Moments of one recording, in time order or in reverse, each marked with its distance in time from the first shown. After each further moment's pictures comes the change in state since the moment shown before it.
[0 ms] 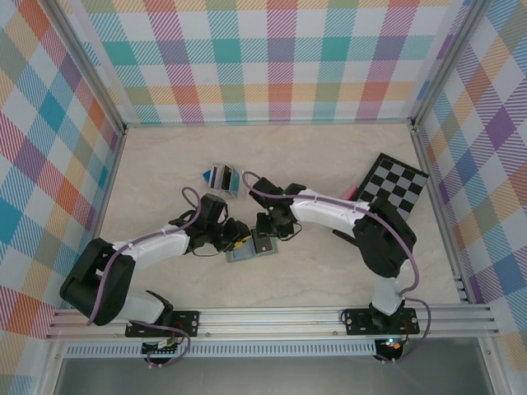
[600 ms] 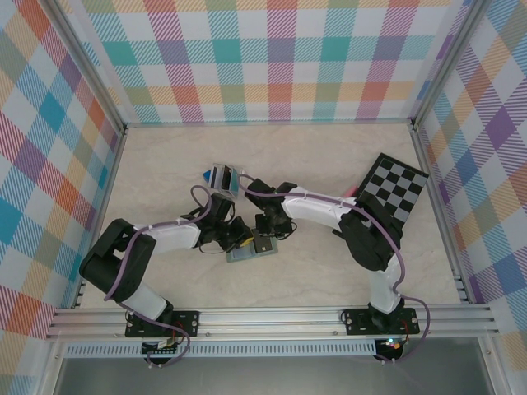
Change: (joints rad) left arm -0.002 0.165 0.043 0.070 0.008 0.002; right arm 0.000 0.084 0.055 -0.048 0.043 -0.039
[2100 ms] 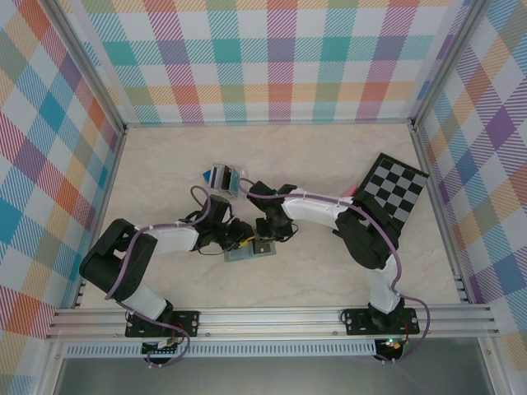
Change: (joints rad) left arm 0.028 -0.003 -0.057 0.102 0.024 0.071; right arm -0.009 0.023 -0.027 0.020 -0.081 -0.037
